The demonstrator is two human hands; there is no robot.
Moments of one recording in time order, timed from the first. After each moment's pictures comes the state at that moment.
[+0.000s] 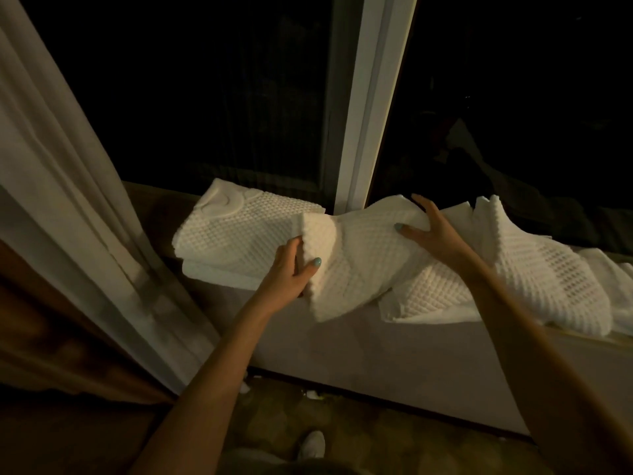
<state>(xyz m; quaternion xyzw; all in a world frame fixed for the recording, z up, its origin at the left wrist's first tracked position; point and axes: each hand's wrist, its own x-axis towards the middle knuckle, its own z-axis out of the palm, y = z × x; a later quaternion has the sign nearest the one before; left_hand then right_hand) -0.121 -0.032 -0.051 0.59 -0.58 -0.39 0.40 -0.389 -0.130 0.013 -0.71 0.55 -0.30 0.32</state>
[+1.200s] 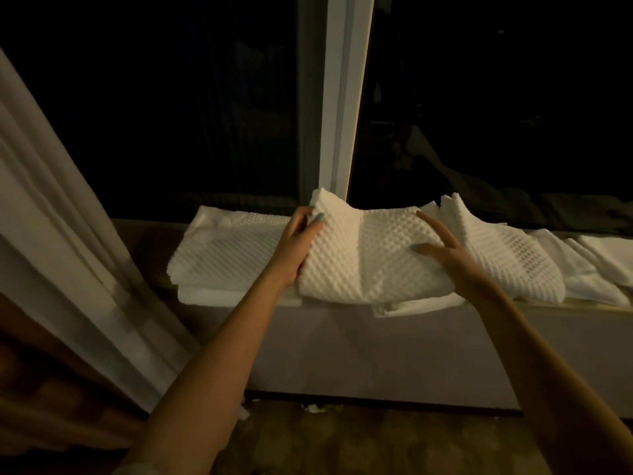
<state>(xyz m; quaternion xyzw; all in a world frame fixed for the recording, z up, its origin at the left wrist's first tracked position) -0.143 -0.064 0.025 0.47 -0.47 -0.53 0.52 -0.414 -0.058 0.029 -0.59 0.55 -0.42 0.43</state>
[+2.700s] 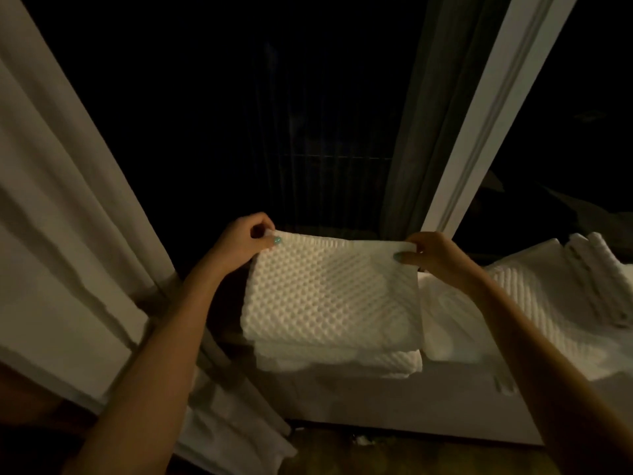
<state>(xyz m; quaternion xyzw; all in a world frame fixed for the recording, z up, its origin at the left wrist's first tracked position) 0.133 -0.179 0.033 0.59 -0.68 -0.28 0.33 -0.212 -0.184 0.036 -0.73 0.57 -0.22 0.30</state>
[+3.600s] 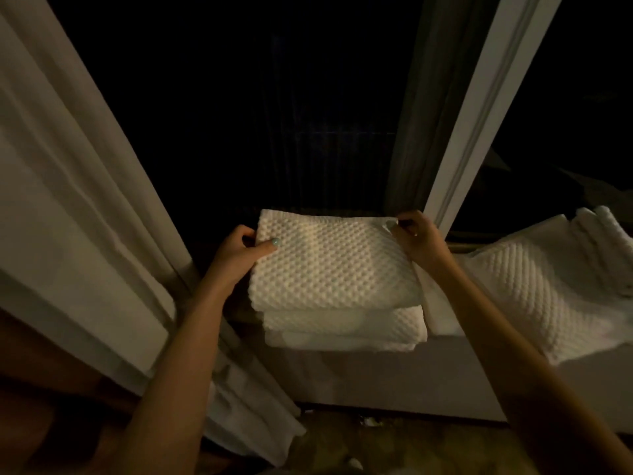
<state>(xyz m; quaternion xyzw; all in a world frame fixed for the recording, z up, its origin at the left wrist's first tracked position) 0.117 -0.116 0.021 0.69 -0.49 -0.37 0.39 -0.179 -0.172 0.003 -0.62 0.62 -0.36 0.31</state>
